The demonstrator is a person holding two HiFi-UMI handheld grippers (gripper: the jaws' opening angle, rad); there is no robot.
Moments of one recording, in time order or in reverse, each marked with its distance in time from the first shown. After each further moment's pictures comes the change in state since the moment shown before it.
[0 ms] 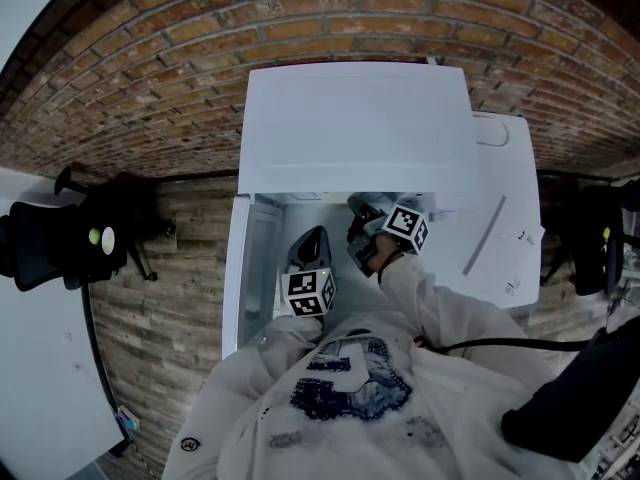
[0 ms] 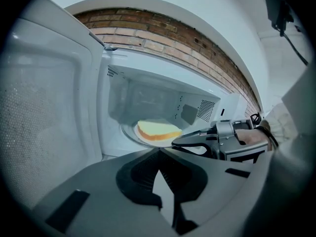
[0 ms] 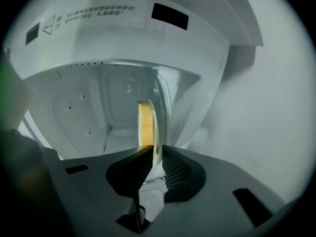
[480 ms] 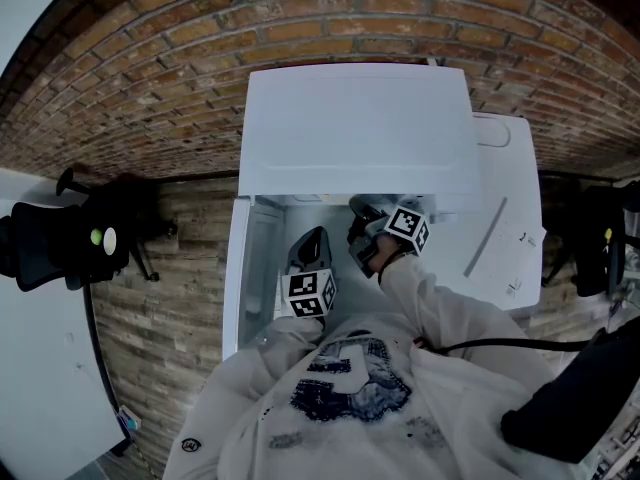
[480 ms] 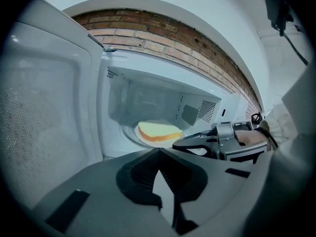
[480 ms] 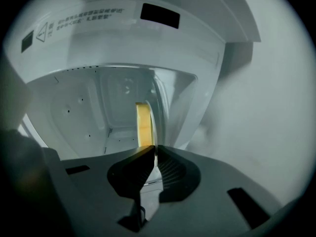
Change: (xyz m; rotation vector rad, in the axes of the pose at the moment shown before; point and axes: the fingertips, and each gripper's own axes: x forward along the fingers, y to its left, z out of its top) left arm 0.001 0.000 0.002 0.005 -0.004 0.010; right arm 0.000 -0.003 0.003 0.034 -0.004 0.006
